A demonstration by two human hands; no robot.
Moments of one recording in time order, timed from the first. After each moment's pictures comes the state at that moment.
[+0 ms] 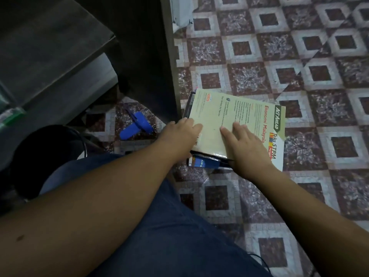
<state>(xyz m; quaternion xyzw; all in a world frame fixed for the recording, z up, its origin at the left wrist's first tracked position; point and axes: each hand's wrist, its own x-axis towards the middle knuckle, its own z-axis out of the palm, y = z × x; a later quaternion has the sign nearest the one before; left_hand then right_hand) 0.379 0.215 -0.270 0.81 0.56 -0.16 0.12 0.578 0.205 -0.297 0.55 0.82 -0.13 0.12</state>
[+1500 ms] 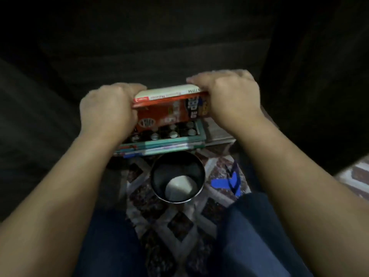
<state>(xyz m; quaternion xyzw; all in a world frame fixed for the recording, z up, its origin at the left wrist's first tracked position) 0.059 0.014 -0.014 0.42 0.87 0.12 -0.25 0.191 0.188 -0.016 0.19 0.95 -0.01 -0.24</state>
